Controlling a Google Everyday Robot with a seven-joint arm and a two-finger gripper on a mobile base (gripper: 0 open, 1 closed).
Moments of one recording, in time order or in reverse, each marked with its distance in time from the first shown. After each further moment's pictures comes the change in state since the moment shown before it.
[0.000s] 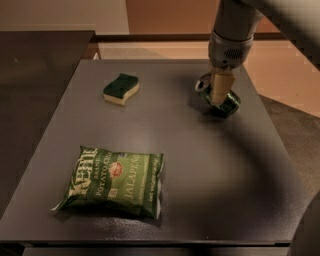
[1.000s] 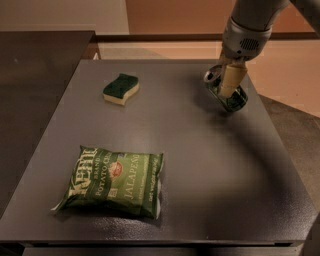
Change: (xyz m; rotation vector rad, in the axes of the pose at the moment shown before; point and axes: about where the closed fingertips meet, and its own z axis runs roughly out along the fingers) arm 0.017 0.002 -0.025 0.017 -0.068 0.069
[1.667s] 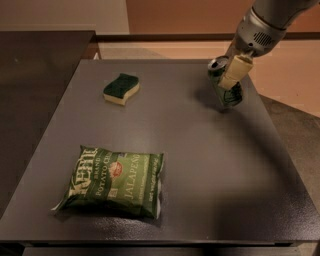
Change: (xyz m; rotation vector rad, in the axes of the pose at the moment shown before) arm 0.003 -0.014 -0.013 0.040 -0.211 0.134
